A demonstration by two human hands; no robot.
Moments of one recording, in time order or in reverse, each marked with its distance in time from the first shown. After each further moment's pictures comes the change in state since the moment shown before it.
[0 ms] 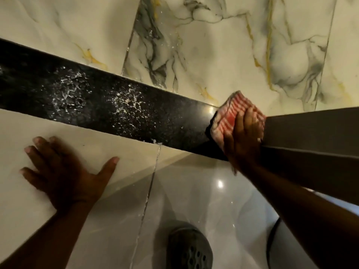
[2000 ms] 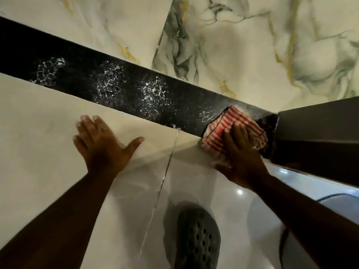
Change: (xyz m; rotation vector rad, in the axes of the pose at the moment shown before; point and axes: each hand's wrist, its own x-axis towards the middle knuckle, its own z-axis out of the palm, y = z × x) left_hand -0.004 0.021 -0.040 0.105 -0.111 0.014; right_hand -0.062 -0.025 -0.017 0.018 -0.382 -0.380
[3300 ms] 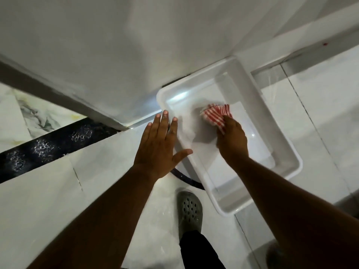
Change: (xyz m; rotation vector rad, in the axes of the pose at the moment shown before) left_hand -0.468 0.368 -0.176 0.313 -0.126 1.391; right_hand -0.486 0.143 -0.161 0.822 0.596 1.088
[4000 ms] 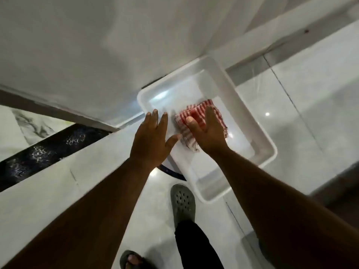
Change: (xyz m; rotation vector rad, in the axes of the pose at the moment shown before) left_hand 0.021 0.052 -0.040 -0.132 -0.208 -0.179; right_hand -0.001 -0.002 -0.016 0.265 -0.139 -0.049
